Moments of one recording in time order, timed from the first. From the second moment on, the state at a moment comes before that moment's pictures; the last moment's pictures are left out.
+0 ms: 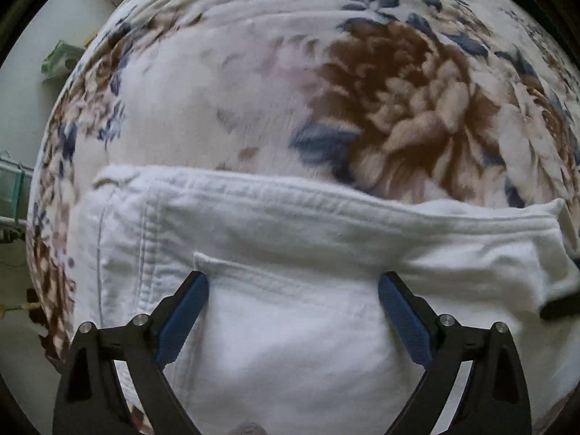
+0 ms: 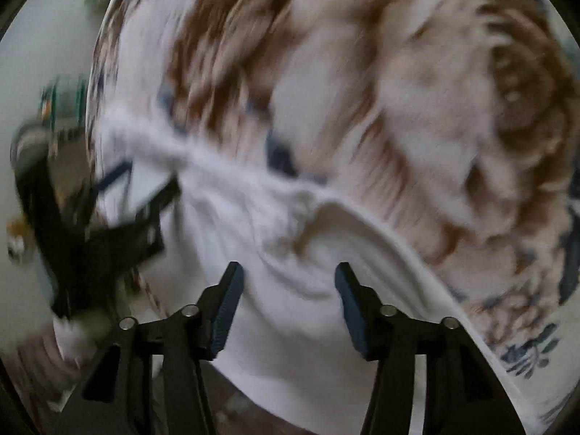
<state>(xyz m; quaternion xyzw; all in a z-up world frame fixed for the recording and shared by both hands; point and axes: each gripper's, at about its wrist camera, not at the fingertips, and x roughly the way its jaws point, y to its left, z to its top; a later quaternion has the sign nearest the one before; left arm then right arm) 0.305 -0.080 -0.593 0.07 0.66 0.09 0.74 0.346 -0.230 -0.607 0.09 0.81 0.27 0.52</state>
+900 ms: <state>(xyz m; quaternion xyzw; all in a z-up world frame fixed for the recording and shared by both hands) 0.306 -0.081 -0.560 0.05 0.67 0.07 0.74 0.369 -0.364 -0.534 0.30 0.71 0.20 0.61</state>
